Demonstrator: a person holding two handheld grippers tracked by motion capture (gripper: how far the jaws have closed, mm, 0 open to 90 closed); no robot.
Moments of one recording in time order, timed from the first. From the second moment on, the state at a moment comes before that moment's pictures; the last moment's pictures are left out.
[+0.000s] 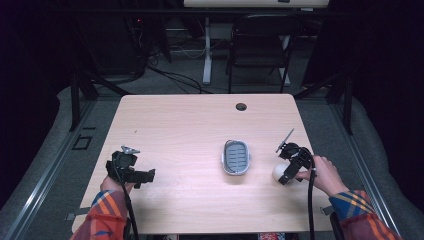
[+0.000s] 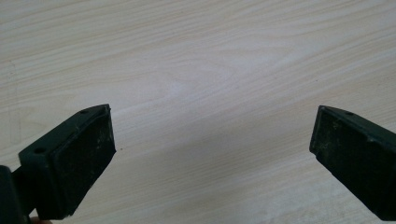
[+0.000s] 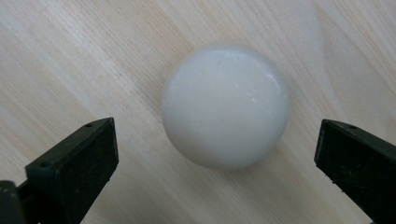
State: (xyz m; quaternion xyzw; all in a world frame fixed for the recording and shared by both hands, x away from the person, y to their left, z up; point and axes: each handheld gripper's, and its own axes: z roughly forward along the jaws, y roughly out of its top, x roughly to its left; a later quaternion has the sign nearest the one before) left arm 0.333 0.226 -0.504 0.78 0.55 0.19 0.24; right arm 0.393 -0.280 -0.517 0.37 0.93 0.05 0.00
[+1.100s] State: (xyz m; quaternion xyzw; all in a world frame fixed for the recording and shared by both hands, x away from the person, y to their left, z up) left arm 0.334 0.225 -0.506 0.78 0.55 0.18 0.23; right arm 0.412 -0.262 -0.533 0.36 0.93 0.02 0.00
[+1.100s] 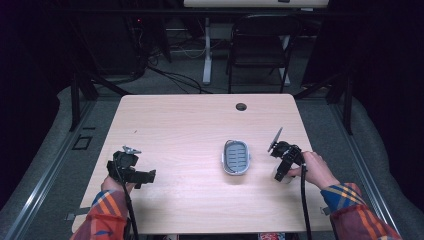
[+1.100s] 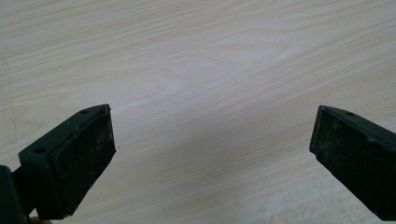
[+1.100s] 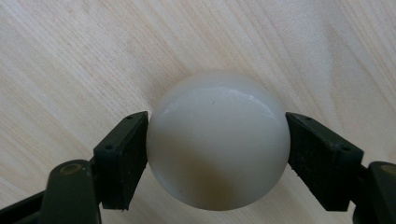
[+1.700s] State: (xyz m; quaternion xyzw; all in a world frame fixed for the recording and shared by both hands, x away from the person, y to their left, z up) left arm 0.334 0.224 -0.506 0.78 0.55 0.18 0.23; right arm 0.411 -0.260 -0.527 0.35 0.94 0.00 0.01
